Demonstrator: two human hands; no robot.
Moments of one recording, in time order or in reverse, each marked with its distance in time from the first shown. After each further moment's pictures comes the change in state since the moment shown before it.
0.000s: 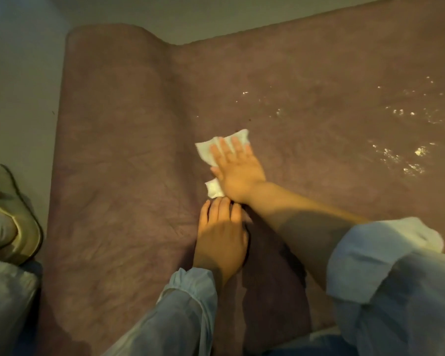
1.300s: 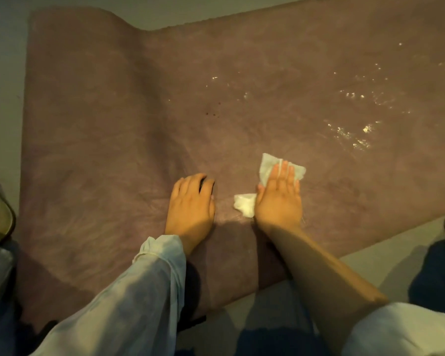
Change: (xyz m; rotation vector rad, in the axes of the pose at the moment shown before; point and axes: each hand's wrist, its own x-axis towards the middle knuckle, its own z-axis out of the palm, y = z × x) left_hand -0.006 -0.007 -0.001 -0.167 0.067 0.095; right_hand -0.147 0.043 0.043 0.170 0.203 0.576
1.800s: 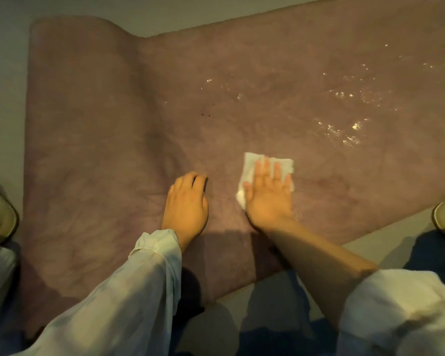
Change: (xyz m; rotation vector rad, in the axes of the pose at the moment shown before) left_hand -0.001 0.001 -0.002 -0.076 -0.046 -0.090; right_hand -0.002 -0.003 -0.006 -0.080 -0.136 -0.055
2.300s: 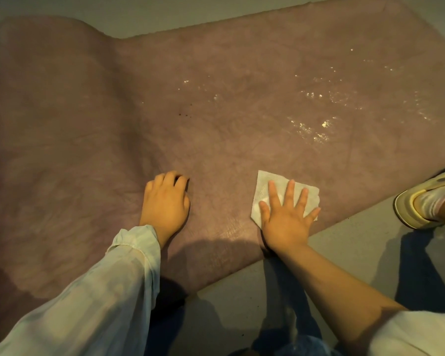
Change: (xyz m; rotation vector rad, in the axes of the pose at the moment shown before) left_hand 0.000 0.004 -0.002 0.183 -0.002 0.085; right_hand -0.058 0.067 -0.002 -0.001 -0.093 0.256
